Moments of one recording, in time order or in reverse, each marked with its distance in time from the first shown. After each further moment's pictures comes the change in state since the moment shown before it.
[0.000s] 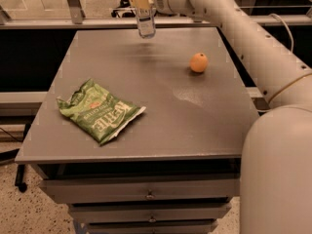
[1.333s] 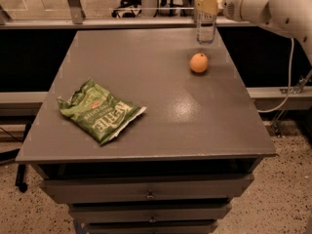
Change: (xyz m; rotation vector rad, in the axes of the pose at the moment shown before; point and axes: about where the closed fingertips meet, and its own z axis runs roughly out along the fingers) arm 0.055 -0.118 -0.168 0.200 0.046 0.071
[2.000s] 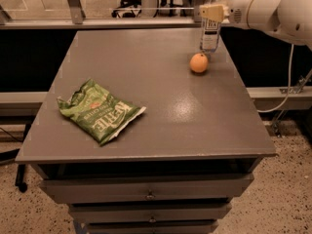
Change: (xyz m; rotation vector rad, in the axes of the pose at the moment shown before) arm 0.019 0.002 -0.026 -0.004 0.037 0.062
